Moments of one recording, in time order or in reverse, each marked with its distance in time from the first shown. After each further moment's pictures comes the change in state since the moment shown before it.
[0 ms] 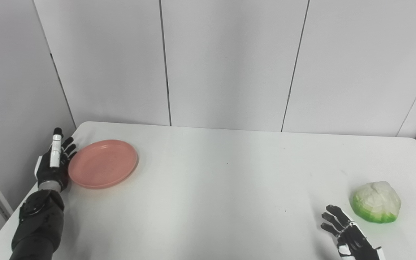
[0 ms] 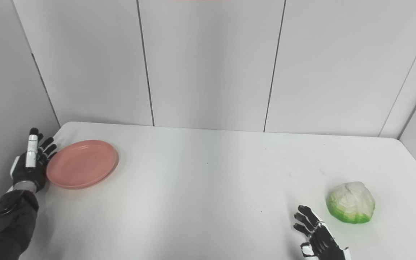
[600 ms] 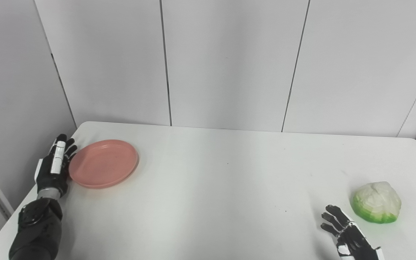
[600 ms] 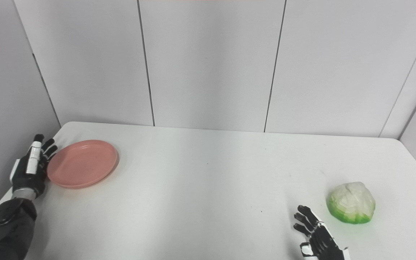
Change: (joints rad) left arm 0.041 -0.017 -0.041 0.017 0.000 -0.112 -0.069; right arm 0.000 0.003 0.005 -0.003 -0.023 0.002 -0.026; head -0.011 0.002
